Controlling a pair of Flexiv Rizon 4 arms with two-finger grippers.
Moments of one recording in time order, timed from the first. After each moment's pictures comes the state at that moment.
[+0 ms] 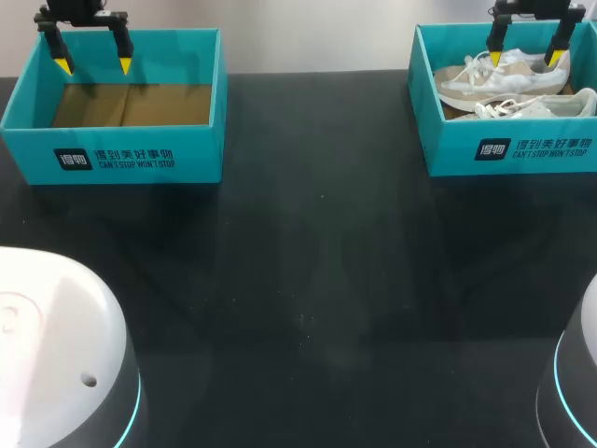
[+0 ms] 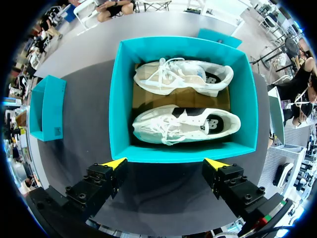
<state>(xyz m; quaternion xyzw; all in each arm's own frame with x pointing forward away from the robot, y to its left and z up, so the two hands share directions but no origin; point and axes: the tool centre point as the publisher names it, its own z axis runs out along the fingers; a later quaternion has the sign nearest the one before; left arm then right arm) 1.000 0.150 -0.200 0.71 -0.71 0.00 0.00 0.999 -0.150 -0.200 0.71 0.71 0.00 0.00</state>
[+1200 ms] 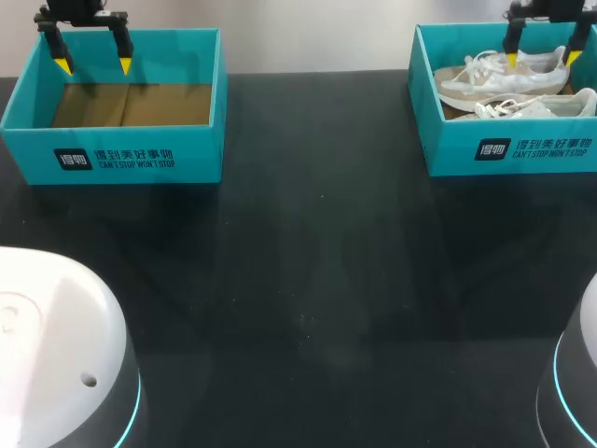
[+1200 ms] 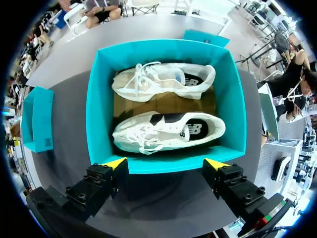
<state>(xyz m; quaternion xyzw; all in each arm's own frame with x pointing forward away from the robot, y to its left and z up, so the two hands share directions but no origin) 1.000 0.150 -0.200 0.71 -0.71 0.00 0.00 1.013 -0.197 -0.215 0.73 0.68 -0.01 0.04</state>
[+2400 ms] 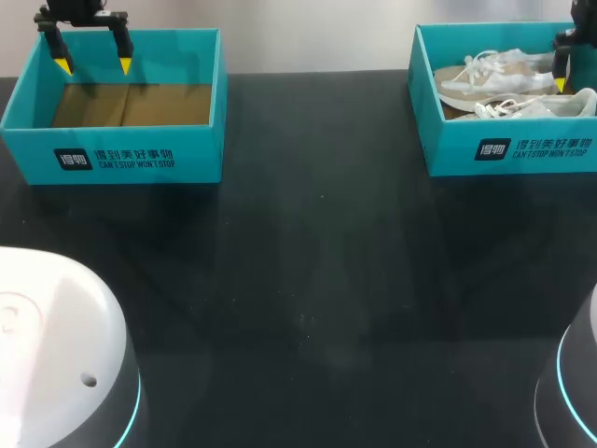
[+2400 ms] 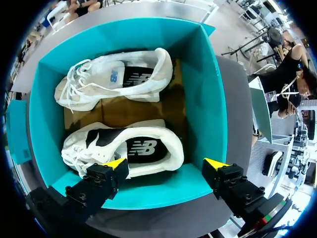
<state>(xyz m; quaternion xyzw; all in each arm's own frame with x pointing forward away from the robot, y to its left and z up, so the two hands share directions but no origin) 1.000 0.150 -0.200 0.71 -0.71 0.00 0.00 1.044 -0.309 -0.286 0.74 0.67 -0.07 0.05</state>
